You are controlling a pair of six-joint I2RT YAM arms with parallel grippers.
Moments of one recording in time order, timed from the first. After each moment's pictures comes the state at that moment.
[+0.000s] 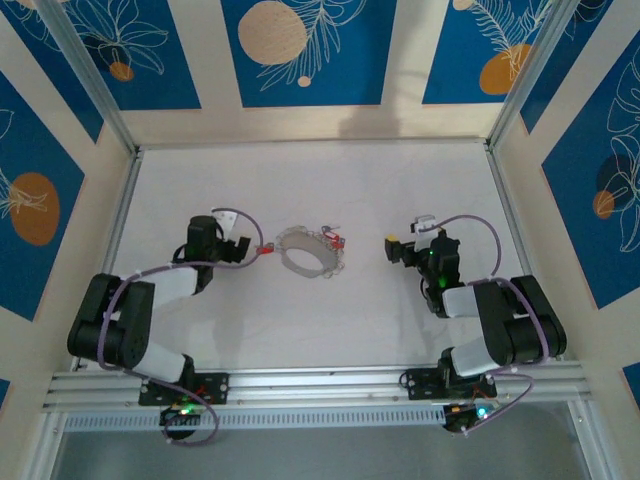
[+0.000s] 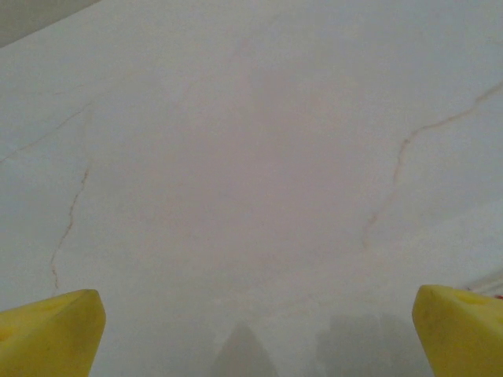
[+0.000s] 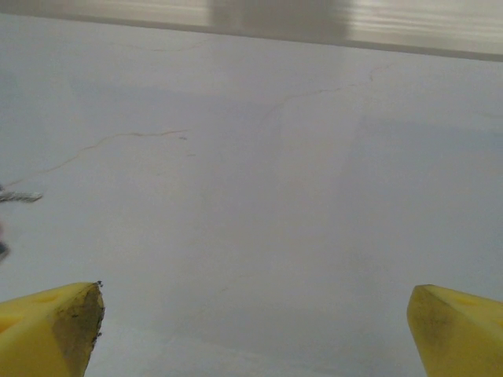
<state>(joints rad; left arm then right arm) -0.20 1.48 0.54 0.35 -0.10 0.21 0.12 1.46 0.26 0.86 -0.06 -0.04</state>
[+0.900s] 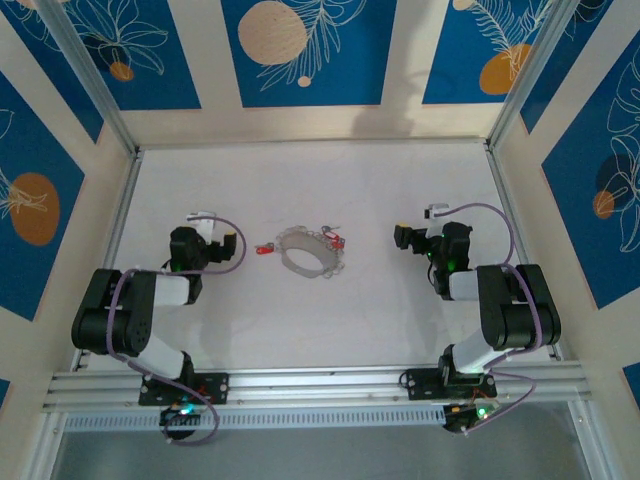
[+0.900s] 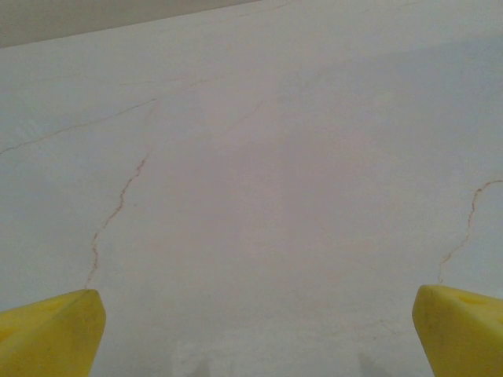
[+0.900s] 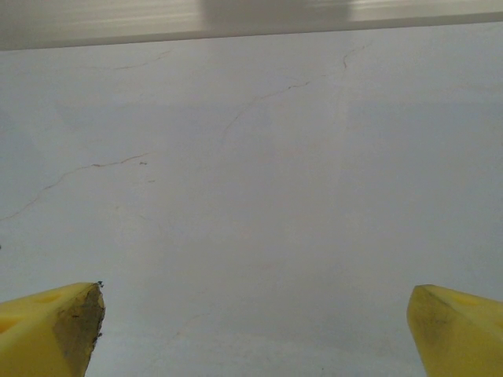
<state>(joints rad) -0.07 1.54 0.40 0.70 -0.01 0.10 0.01 1.53 0.39 0.76 -0.18 0.05</state>
